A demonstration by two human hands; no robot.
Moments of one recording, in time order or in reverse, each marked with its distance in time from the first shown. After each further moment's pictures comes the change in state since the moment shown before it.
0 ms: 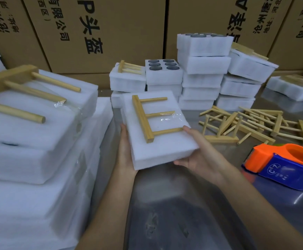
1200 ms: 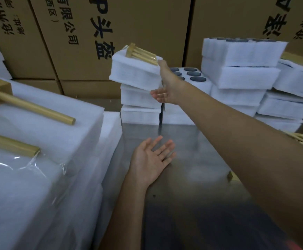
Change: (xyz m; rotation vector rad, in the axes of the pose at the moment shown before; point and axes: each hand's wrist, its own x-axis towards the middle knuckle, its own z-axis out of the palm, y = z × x) left_hand 0.111 0.012 -0.024 -0.183 0.048 -0.244; right_hand 0.251 -0.143 0.126 -0.534 0.344 -0.075
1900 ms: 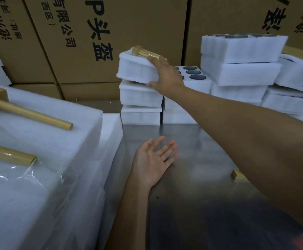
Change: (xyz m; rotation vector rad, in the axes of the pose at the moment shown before) left_hand 0.000 0.000 0.002 0.002 0.015 -0.003; right_hand 0.054 0.007 -0.006 -1.057 0.239 -0.718
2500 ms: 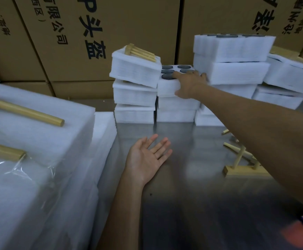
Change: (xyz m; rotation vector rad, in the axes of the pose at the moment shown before) left_hand 0.002 -0.001 -0.002 0.023 -0.012 -0.001; right_hand -0.028 0.066 -0.032 -0.440 -0.246 0.178
